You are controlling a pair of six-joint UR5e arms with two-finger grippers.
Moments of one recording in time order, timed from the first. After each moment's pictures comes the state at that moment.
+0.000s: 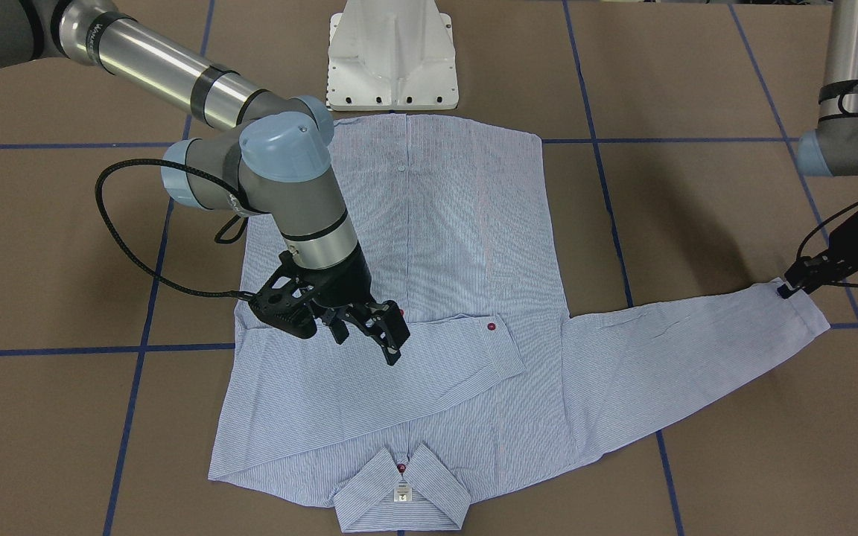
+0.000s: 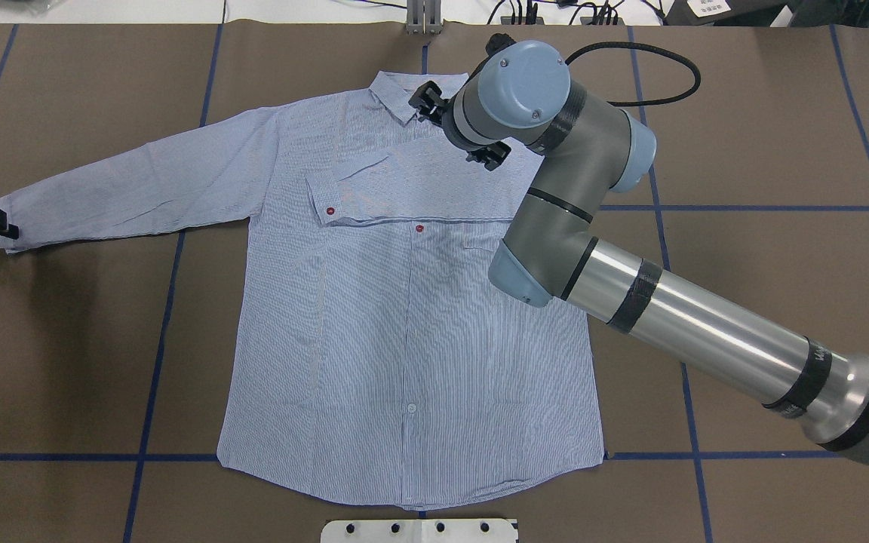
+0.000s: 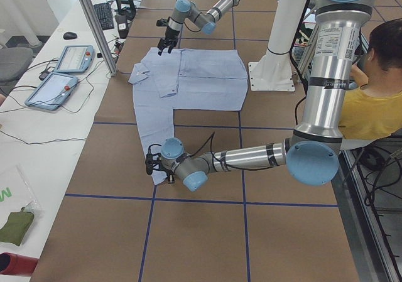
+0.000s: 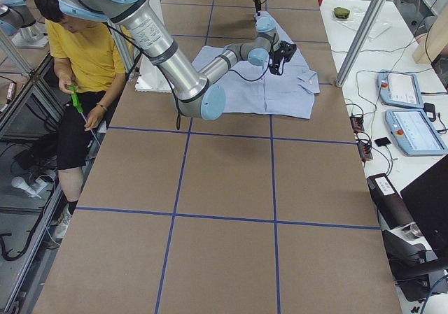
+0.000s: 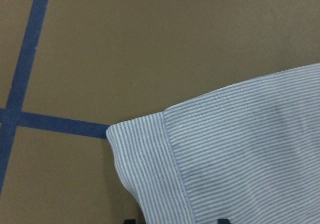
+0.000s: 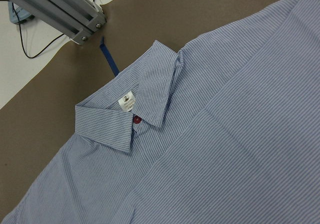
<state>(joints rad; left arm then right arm) -1.14 -1.67 -1.19 -2.56 -2.27 -0.95 0.69 -0.72 1.30 -1.08 1.71 1.78</state>
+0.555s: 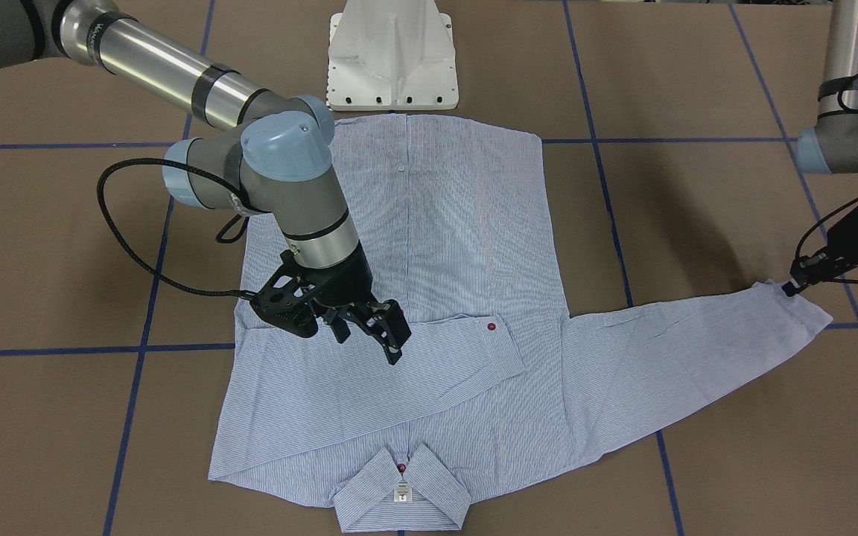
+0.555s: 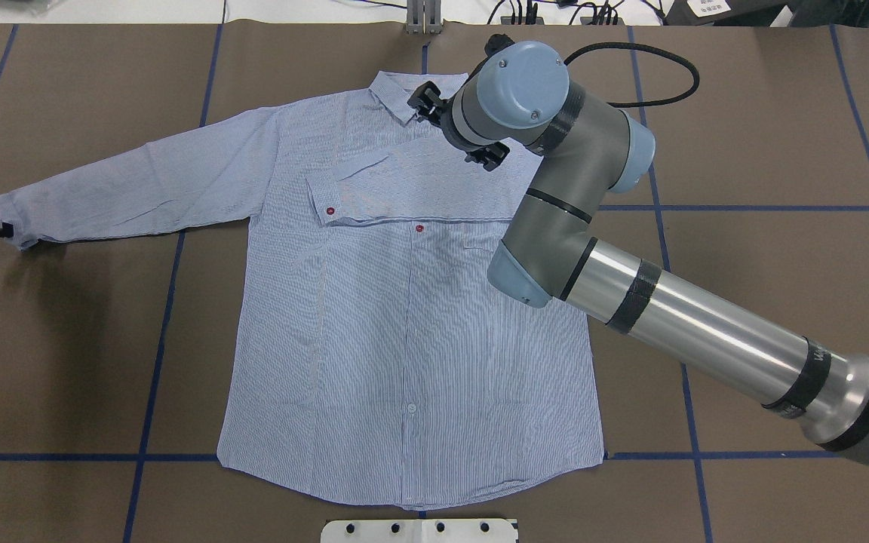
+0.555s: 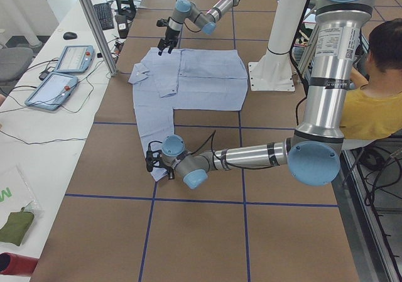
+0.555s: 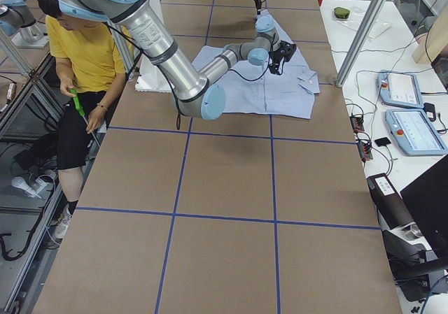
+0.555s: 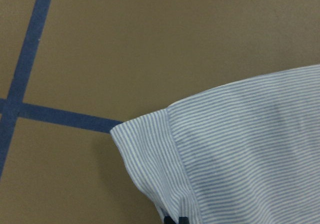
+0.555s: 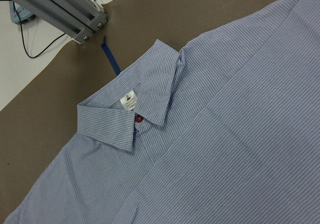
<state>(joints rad) -1.14 -1.66 -1.25 -2.57 -2.28 -0.98 0.69 -0.72 1.30 -1.08 1.72 1.78</state>
